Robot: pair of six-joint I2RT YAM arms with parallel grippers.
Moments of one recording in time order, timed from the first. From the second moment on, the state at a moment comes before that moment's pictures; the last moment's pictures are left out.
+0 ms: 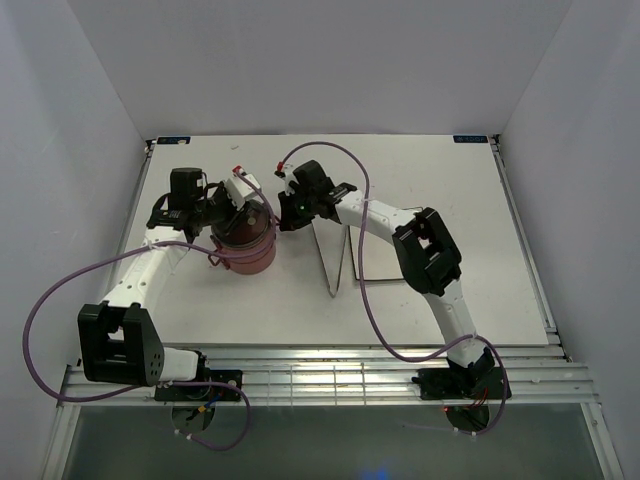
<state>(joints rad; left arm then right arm) -0.10 1.35 1.04 -0.41 0.56 0.75 0.75 2.24 1.78 -0.27 -0.37 0.23</state>
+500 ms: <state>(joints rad) -0.10 1.36 1.04 -0.38 0.52 0.75 0.75 2.32 1.92 -0.37 -0.16 0.17</state>
